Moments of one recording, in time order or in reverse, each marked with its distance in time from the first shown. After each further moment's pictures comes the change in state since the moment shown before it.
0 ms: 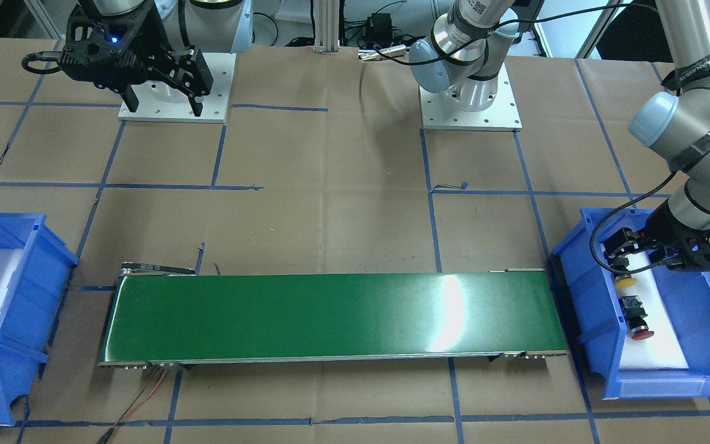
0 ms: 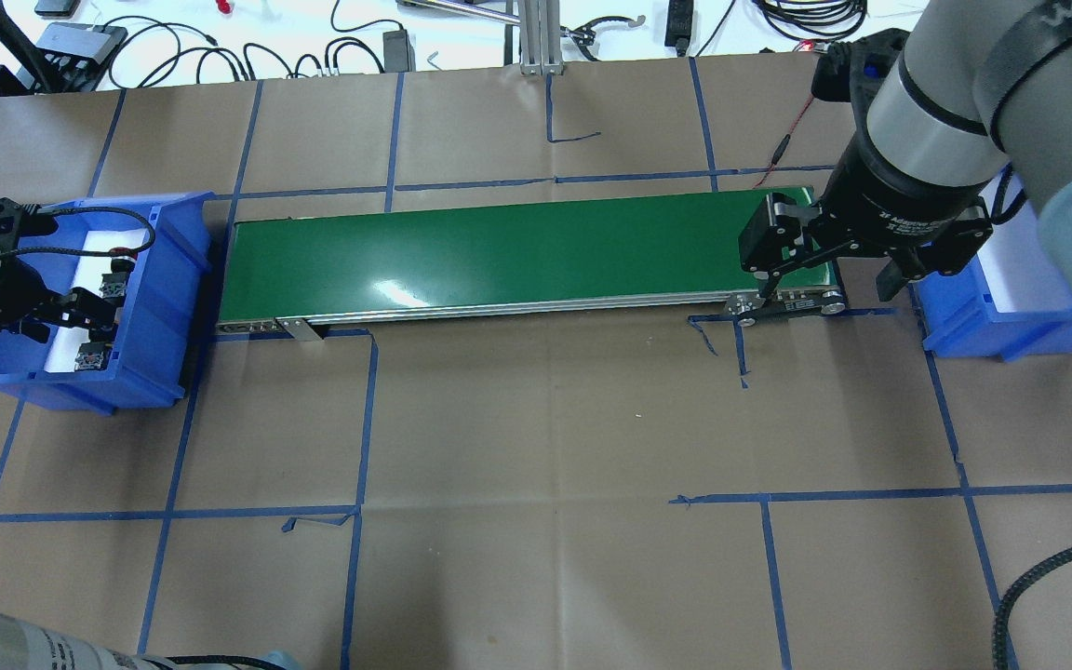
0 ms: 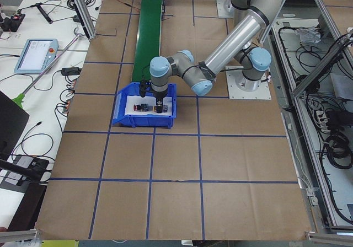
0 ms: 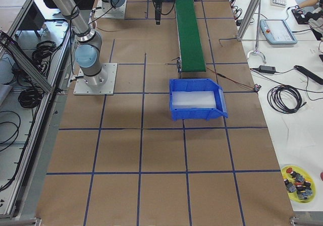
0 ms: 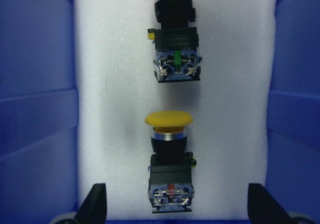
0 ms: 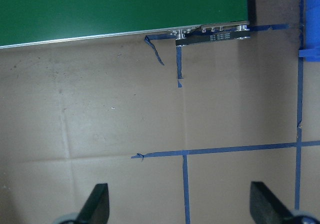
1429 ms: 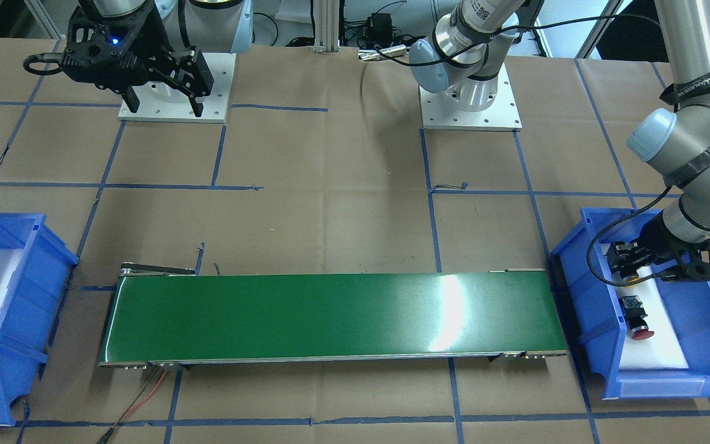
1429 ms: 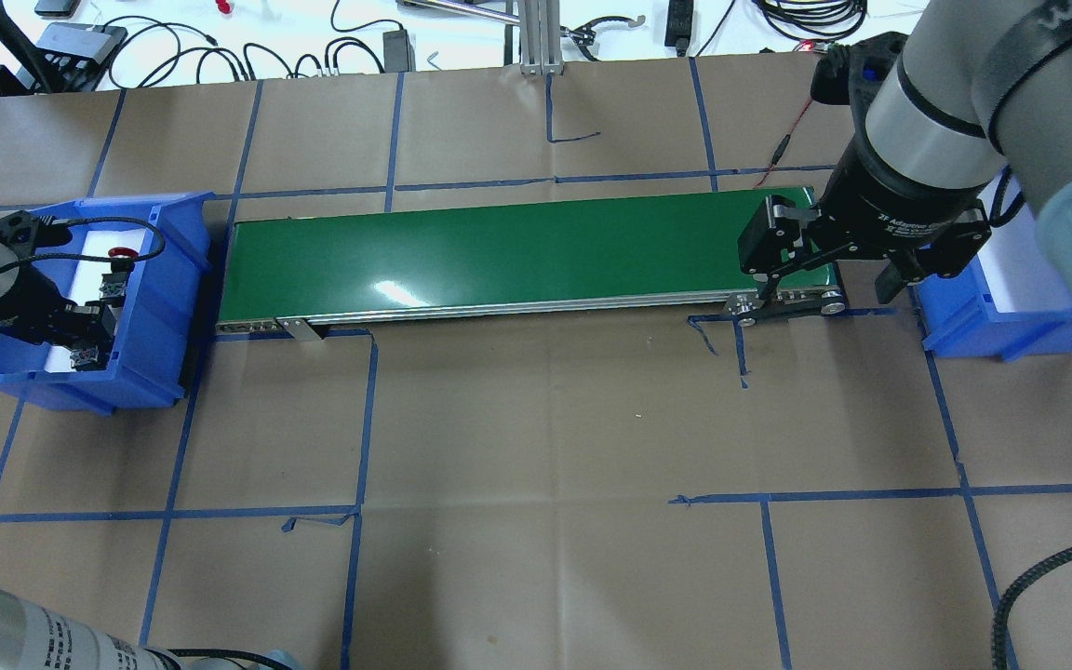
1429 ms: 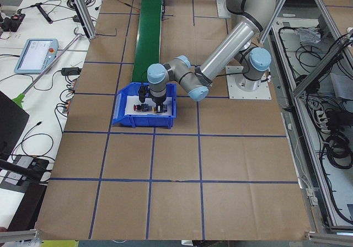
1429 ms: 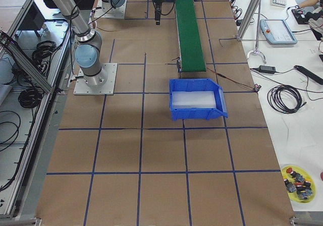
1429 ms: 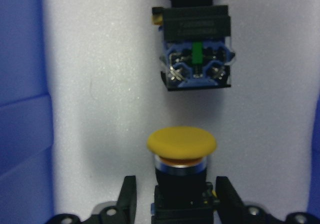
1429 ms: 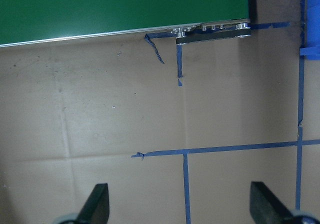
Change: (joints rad) left arm -0.002 -0.048 0.023 0.000 0.011 -0.023; right arm 0.000 0.000 0.004 0.002 0.002 0.002
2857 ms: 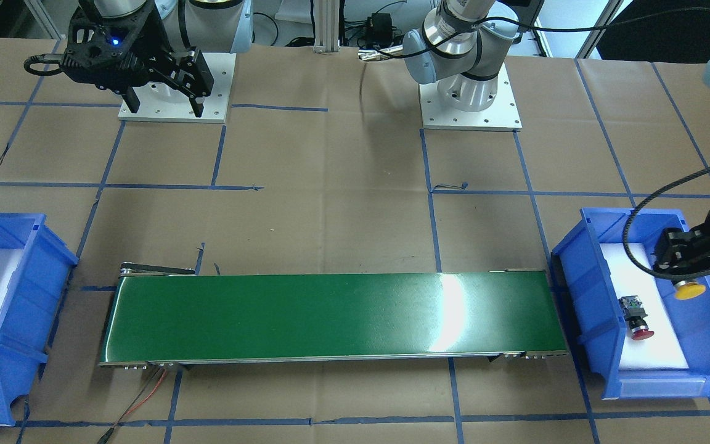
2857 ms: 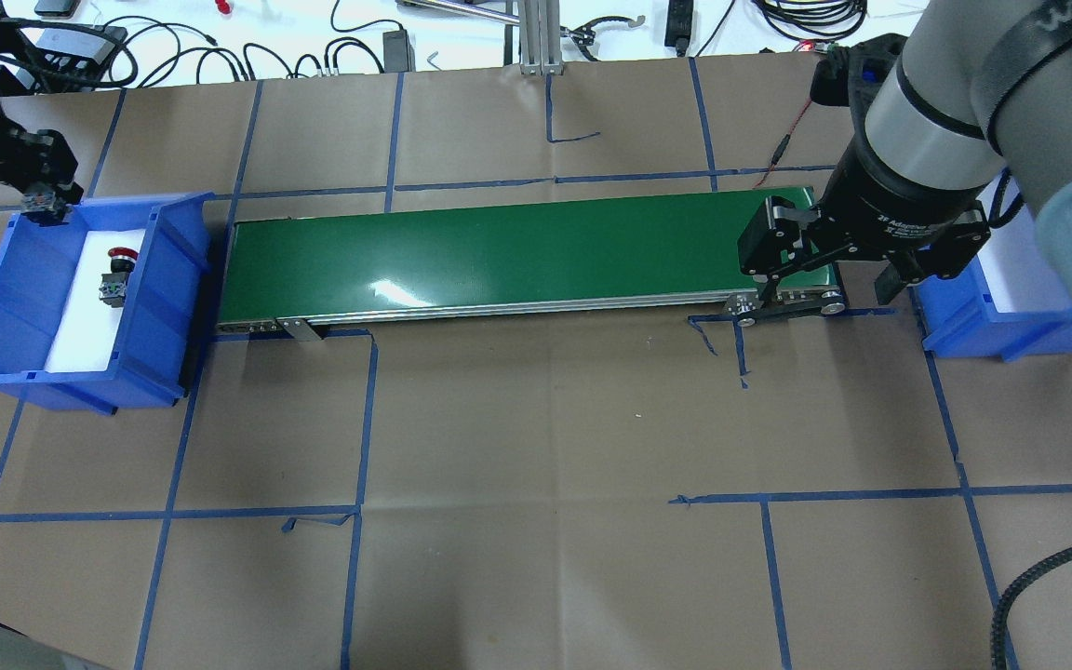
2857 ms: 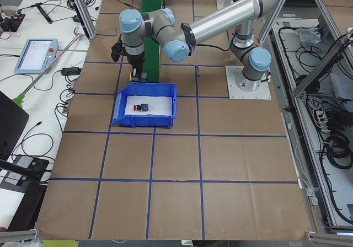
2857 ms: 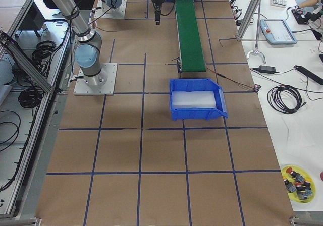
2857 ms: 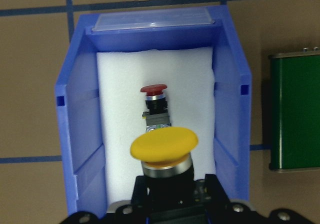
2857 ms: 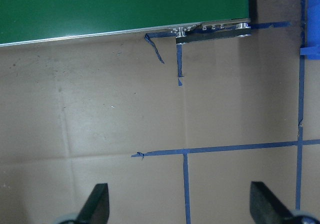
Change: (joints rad) left arm -0.221 0.061 0.447 -0.473 0.001 -0.074; right arm 0.000 0.000 0.001 -0.001 0.000 -0.001
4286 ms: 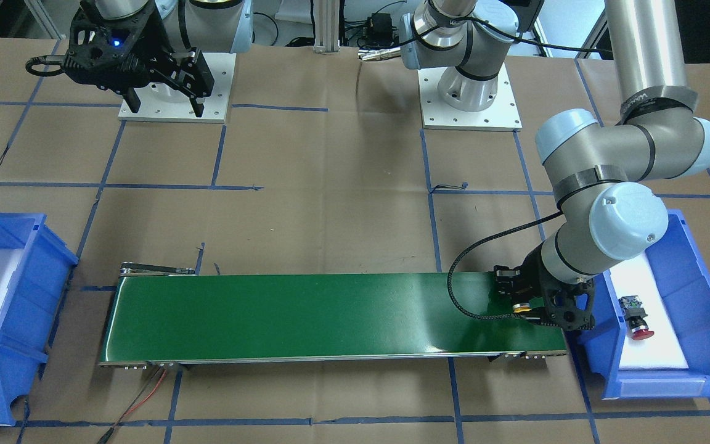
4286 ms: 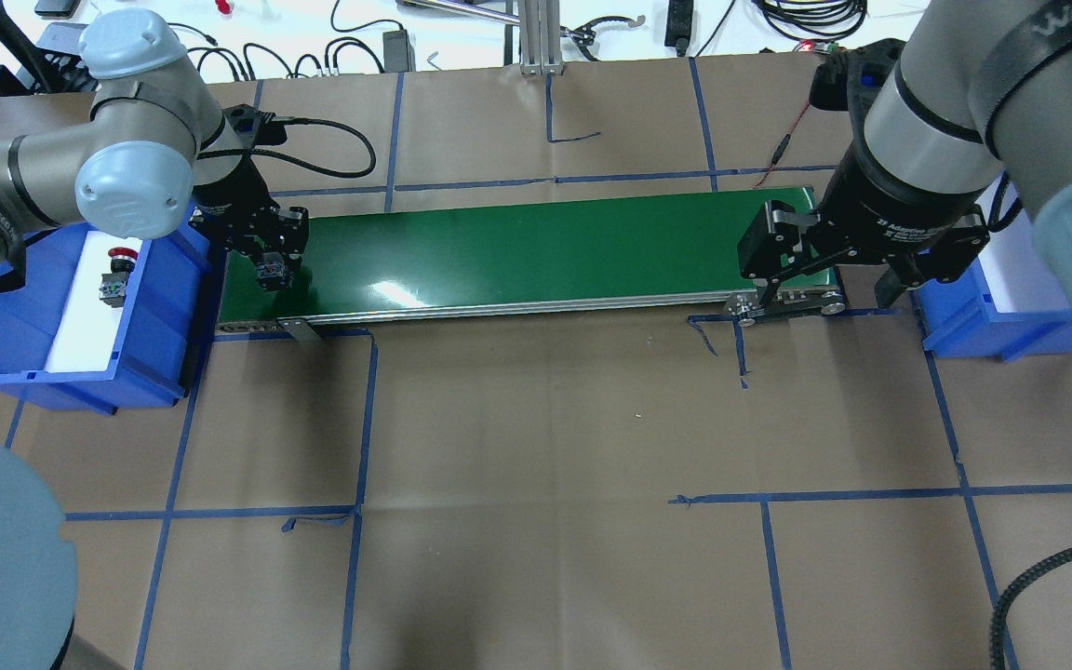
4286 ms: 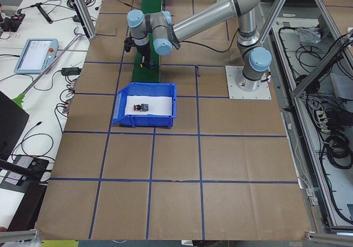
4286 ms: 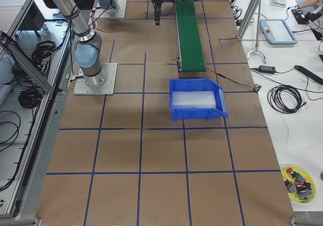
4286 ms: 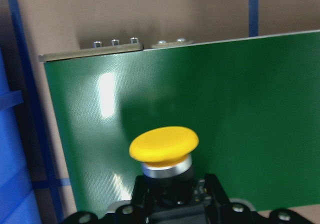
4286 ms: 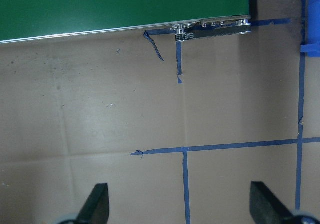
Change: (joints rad) left arm -0.252 -0.106 -0.212 0.183 0.001 -0.263; right arm 0.000 -0.001 0.005 0.003 -0.001 0.001
